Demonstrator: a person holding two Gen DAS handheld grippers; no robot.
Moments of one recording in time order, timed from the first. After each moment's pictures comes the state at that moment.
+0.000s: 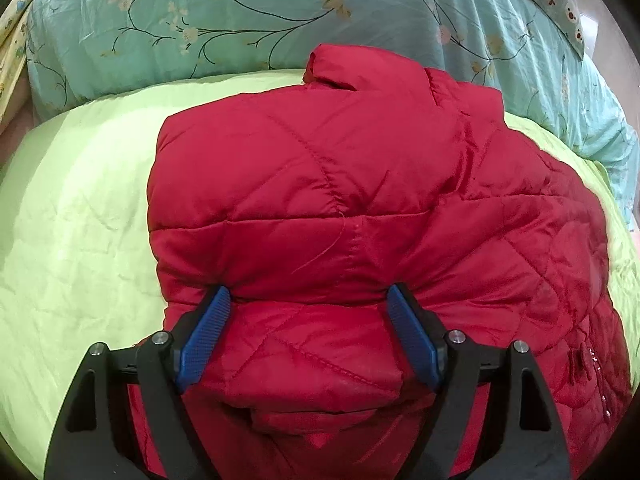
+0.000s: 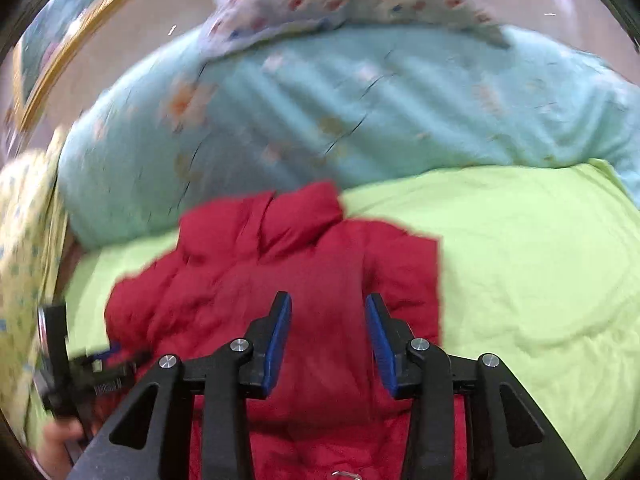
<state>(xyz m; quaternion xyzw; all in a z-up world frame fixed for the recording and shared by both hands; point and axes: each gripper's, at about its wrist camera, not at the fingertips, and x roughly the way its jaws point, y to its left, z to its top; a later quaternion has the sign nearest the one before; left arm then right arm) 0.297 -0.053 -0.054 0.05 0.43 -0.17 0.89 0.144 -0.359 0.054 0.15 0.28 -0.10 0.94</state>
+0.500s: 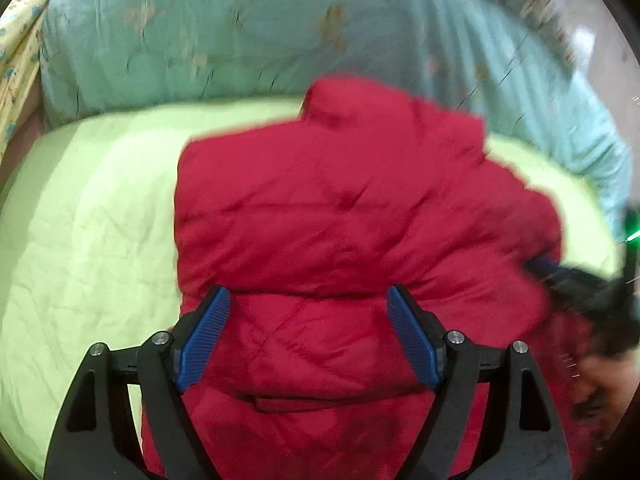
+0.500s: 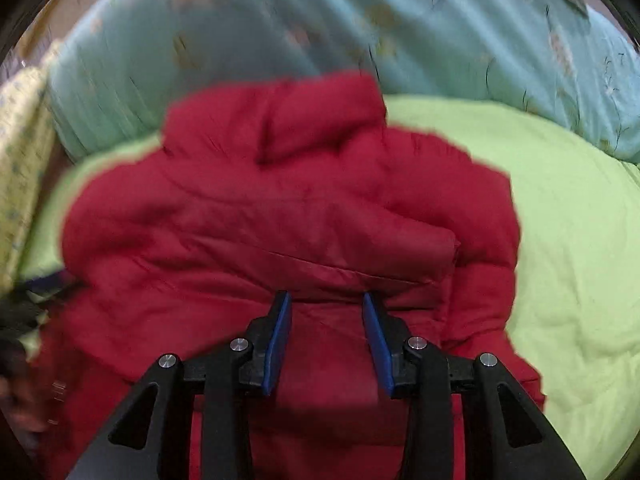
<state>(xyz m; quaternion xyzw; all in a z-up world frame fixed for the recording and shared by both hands) 0.271 -0.043 -0.016 0.02 0.39 -0.18 0.90 0.223 -0.338 -0.037 0.07 0.43 -0.03 0.90</state>
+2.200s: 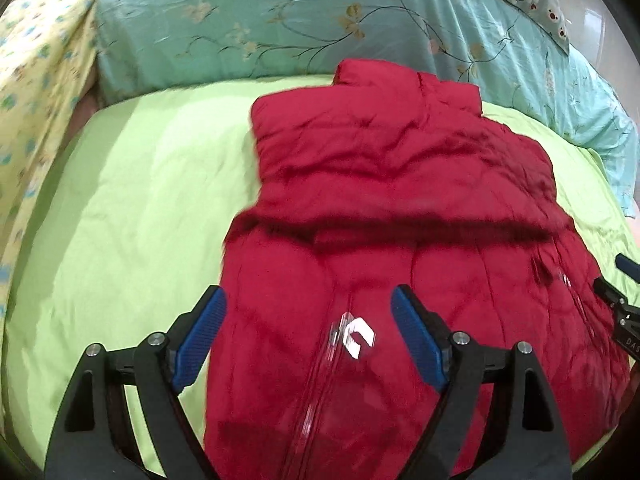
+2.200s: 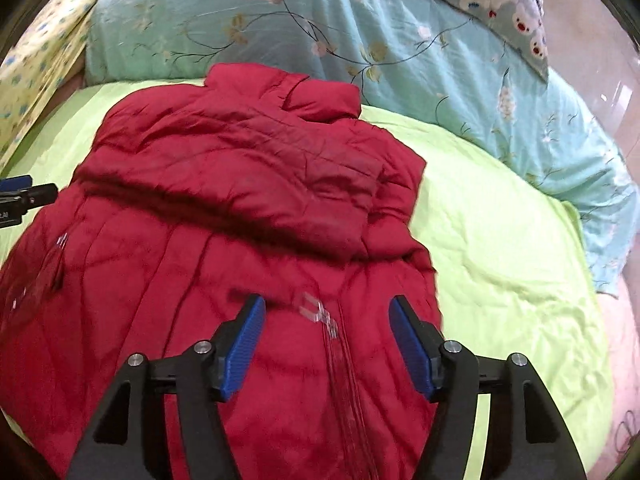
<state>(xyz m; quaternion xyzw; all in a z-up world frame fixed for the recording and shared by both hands) 0.175 0.021 -0.014 0.05 0.42 -0.12 0.90 0.068 -0.278 0.015 -0.08 0.43 -0.10 0.89</state>
